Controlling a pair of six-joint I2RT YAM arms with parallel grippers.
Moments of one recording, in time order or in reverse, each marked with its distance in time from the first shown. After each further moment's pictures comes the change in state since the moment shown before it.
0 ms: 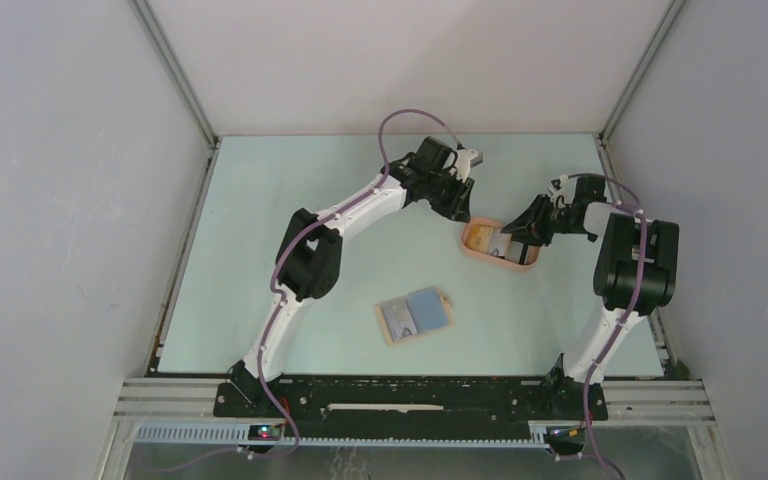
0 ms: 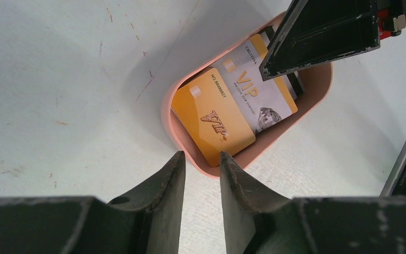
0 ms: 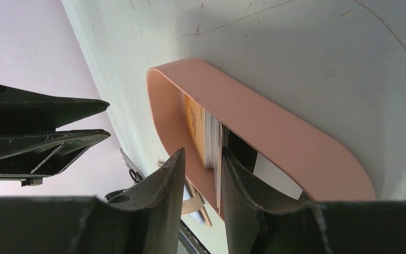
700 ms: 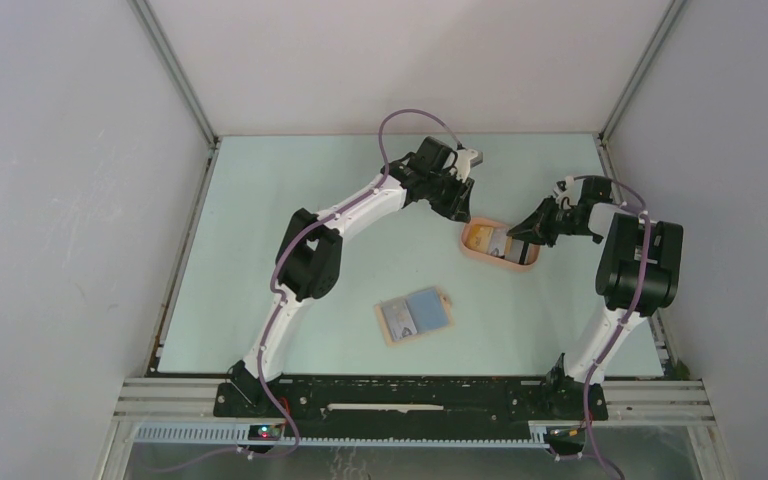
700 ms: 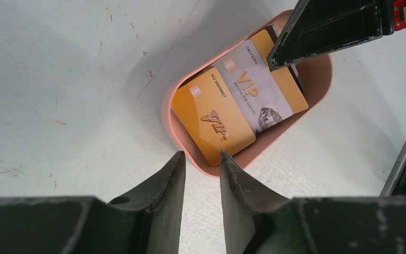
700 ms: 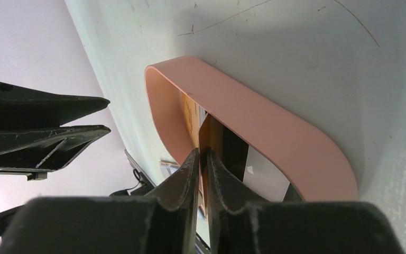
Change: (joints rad) left arm 0.000 0.000 0.000 -0.001 0.000 0.000; right arm -0.034 0.000 0.000 -0.022 -0.018 -0.015
